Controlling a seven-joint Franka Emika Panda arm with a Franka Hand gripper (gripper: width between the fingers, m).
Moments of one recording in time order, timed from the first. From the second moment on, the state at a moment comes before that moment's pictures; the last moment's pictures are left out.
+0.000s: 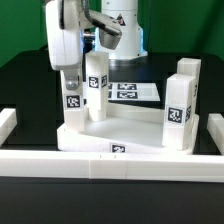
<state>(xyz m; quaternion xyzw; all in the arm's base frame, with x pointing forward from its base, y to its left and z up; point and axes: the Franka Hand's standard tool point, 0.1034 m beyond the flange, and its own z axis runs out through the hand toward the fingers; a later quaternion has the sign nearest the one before) 0.577 -0.099 0.103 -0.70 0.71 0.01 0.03</state>
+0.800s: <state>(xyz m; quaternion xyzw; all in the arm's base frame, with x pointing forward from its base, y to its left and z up) 0.577 -0.099 0.102 -0.74 0.68 0.01 0.02</state>
